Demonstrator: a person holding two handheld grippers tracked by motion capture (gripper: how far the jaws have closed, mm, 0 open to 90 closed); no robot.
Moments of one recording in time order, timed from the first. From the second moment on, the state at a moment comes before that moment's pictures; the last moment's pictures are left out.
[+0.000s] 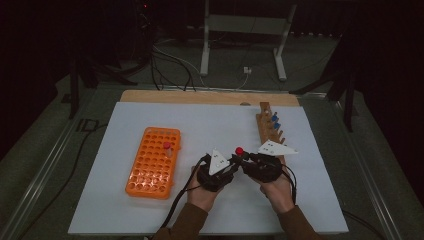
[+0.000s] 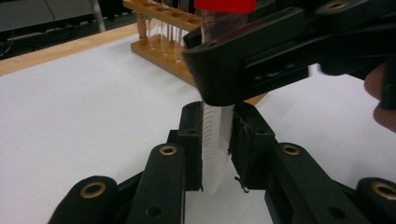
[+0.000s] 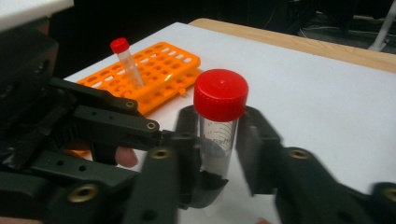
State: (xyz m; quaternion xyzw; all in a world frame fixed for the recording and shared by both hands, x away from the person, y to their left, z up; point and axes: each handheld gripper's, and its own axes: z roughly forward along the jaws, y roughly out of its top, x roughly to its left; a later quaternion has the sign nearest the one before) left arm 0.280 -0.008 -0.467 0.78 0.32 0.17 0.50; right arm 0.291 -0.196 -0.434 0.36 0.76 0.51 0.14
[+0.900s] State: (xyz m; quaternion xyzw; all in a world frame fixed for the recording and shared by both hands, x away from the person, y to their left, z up) left arm 0.277 0.069 -0.454 0.75 0.38 0.21 0.51; right arm 0.300 -0.229 -0.427 0.41 0.73 0.51 0.20
